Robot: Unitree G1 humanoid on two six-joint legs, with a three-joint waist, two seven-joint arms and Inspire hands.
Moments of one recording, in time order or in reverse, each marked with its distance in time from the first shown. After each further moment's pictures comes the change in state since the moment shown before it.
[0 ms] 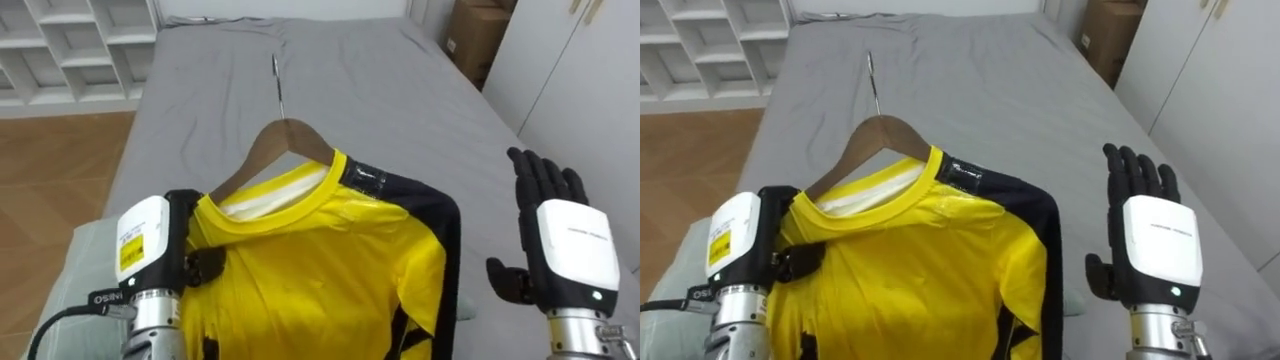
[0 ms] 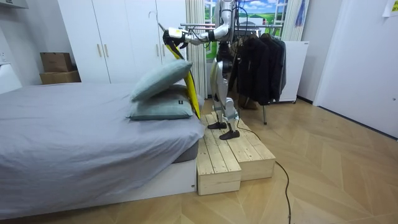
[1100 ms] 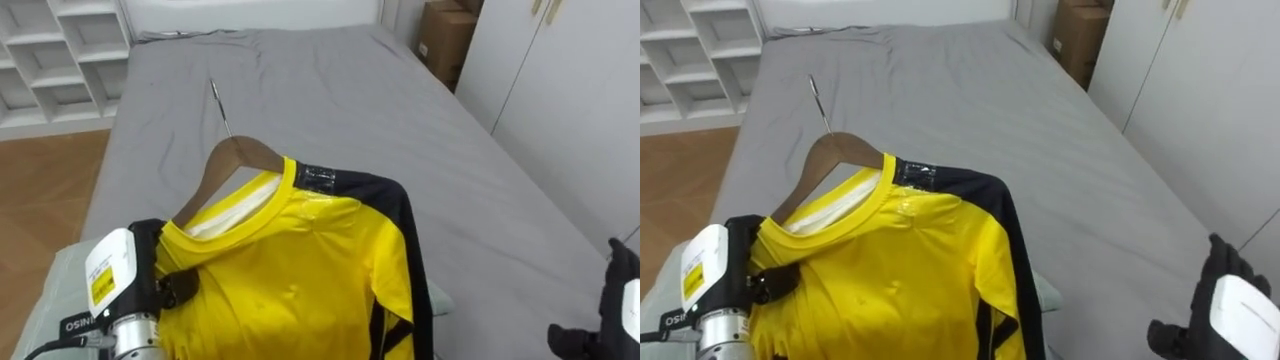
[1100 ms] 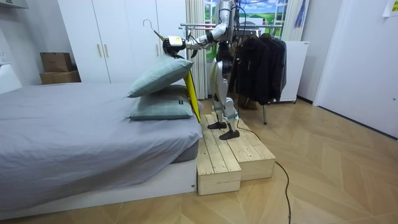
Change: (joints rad) left arm 0.000 -0.009 0.018 0.247 -0.199 0.025 0.102; right arm 0.007 0.057 -0.166 0.305 0.206 0.028 -0.084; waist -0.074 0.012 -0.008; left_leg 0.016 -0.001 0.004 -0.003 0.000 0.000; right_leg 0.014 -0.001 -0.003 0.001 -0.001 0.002
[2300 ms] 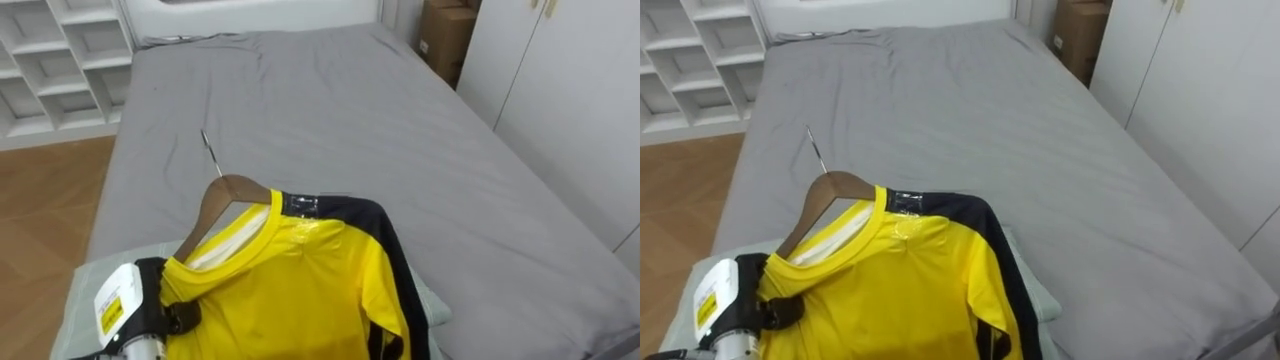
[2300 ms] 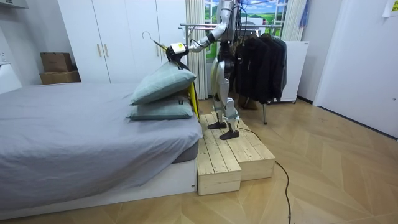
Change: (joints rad) left arm -0.068 -0.073 0.060 0.246 -0.021 0.002 -0.014; right arm 0.019 0.056 0.114 0.835 1.069 0.039 0.648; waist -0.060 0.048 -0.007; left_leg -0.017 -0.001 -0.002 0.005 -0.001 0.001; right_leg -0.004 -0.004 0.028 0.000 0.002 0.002
